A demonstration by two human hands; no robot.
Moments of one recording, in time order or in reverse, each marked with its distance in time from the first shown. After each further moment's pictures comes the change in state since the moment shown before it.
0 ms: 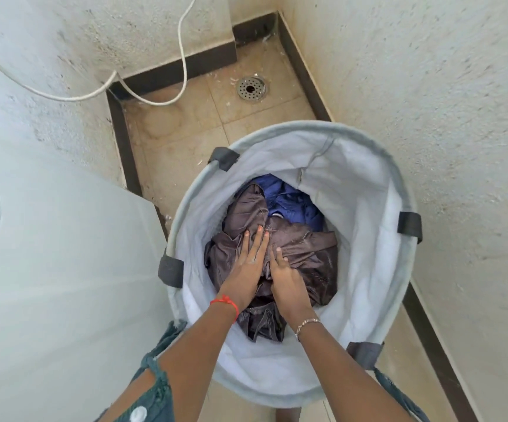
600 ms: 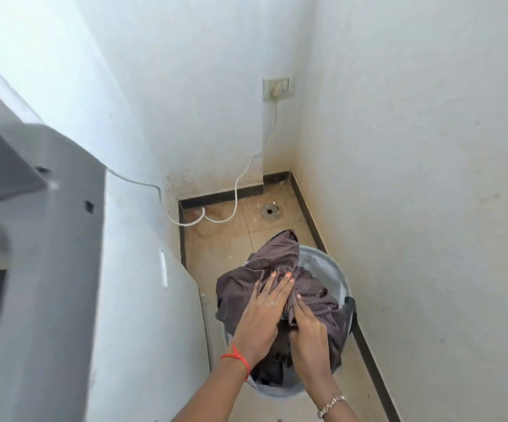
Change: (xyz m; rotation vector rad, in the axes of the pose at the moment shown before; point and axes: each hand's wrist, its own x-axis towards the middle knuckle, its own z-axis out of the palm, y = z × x) left_hand -0.182 0.144 -0.261 -0.037 0.384 0.174; right_hand -0.178 -0.126 -0.235 0.237 0.447 -0.064
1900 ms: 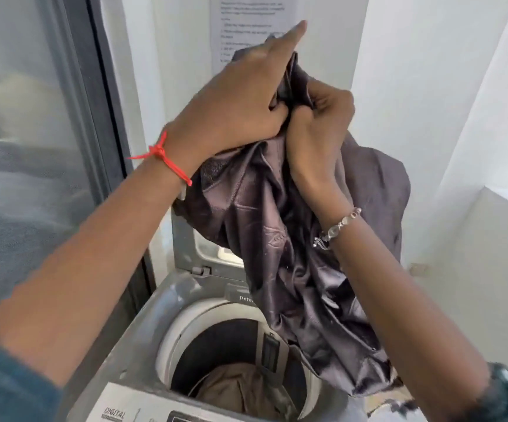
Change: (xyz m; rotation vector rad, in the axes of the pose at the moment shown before) left_hand -0.404 0.082 -0.667 0.561 0.955 0.008; right_hand -0.228 -0.676 -0.248 1.189 0.264 -1.240
